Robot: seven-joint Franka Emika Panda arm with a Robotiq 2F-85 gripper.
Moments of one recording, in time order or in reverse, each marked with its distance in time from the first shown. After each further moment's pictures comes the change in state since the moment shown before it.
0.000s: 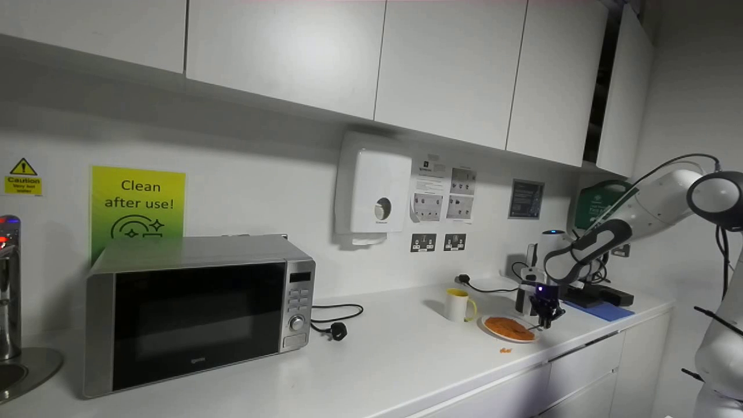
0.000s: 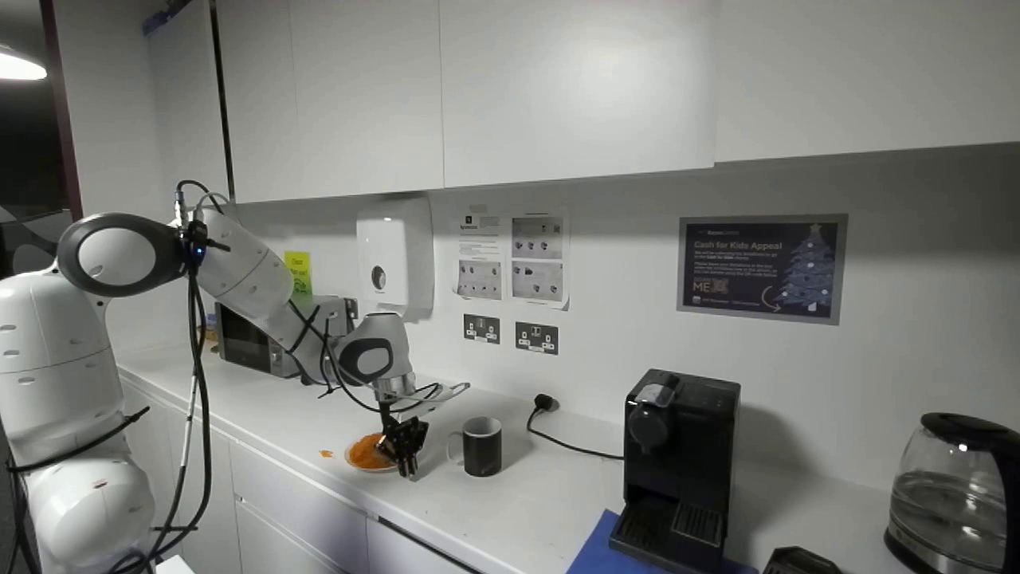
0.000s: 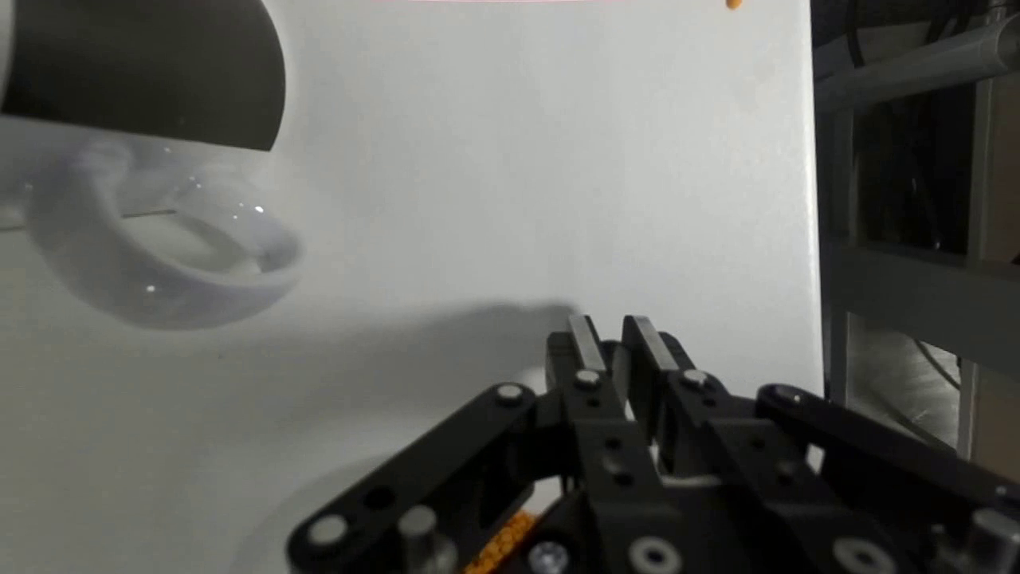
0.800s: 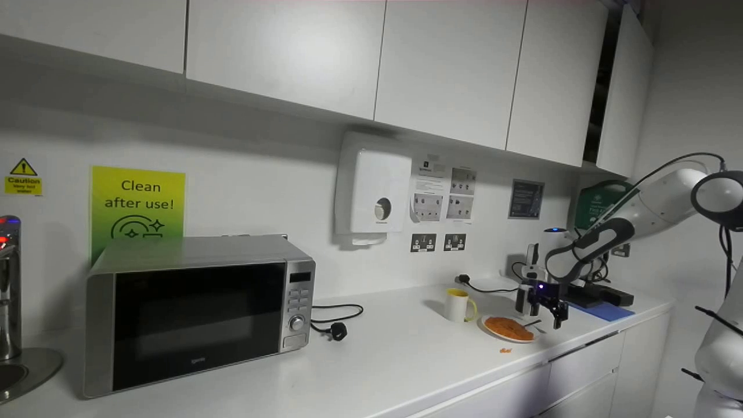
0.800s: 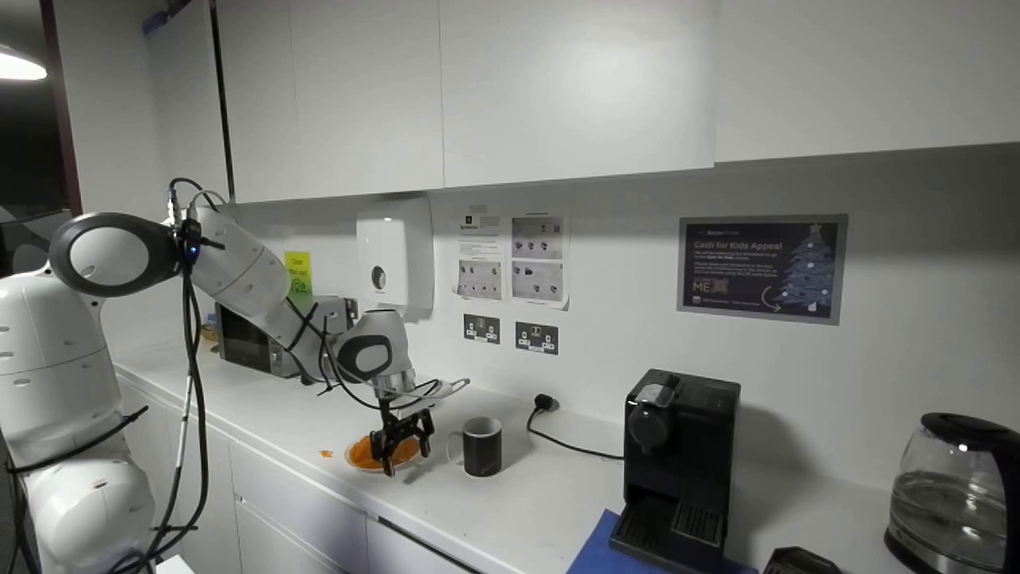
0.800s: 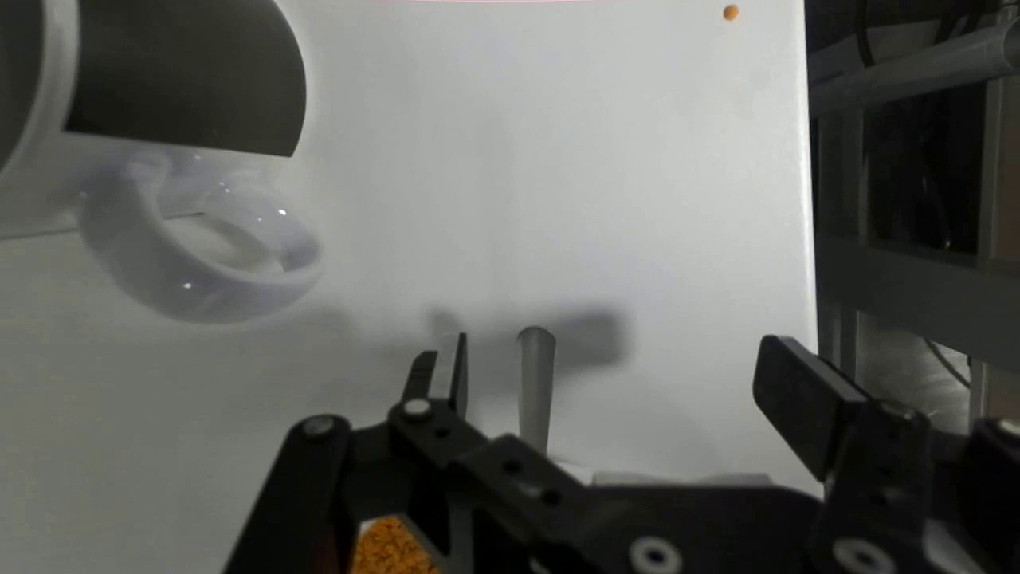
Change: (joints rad) arm 0.000 -0.020 -0.003 -0.003 0.000 0.000 0.000
